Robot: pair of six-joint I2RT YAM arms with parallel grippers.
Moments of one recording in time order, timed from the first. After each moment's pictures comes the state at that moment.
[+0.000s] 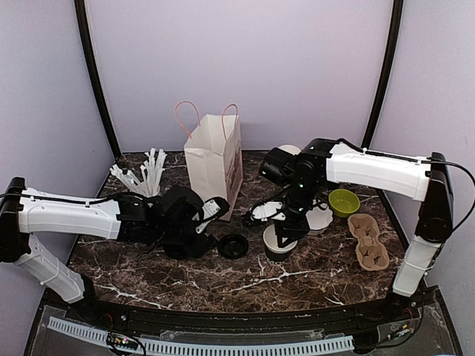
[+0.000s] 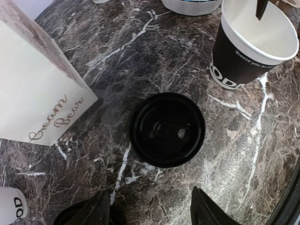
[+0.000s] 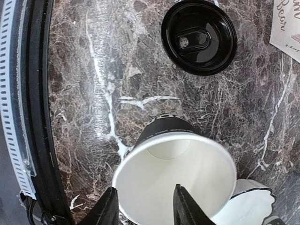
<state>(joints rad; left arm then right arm) -1.05 1.43 0.91 -0.34 -0.22 -0.02 0.93 1.77 1.54 -1.21 -0.18 -0.70</state>
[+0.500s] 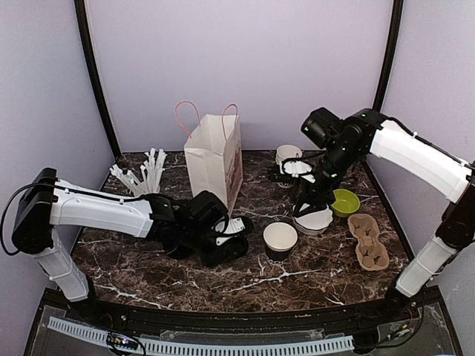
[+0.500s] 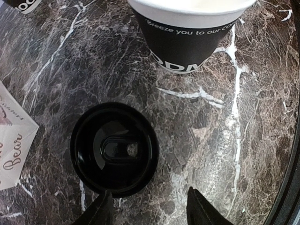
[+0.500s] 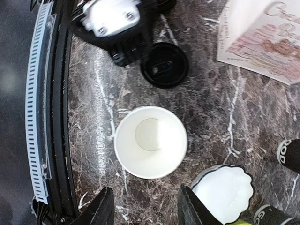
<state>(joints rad) -1.07 1.63 1.02 -0.36 -0.03 0.16 0.77 1.60 1.61 -1.28 -0.36 -0.75</state>
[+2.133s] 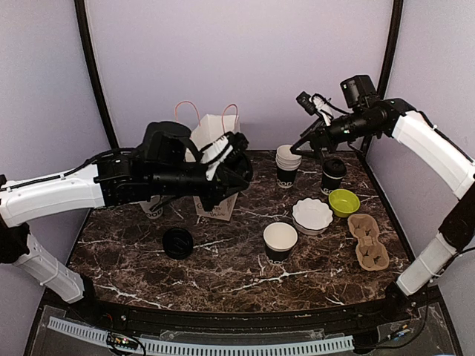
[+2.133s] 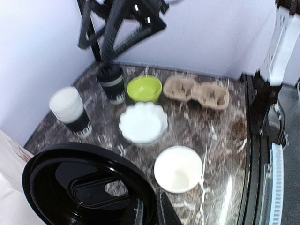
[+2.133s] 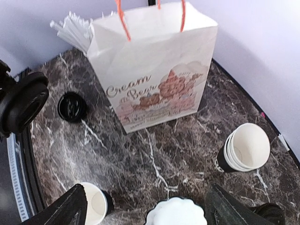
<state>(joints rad) -1.03 1.44 1.28 -0.31 0.09 0.16 0.45 1.54 1.65 -0.86 -0.55 -0.38</state>
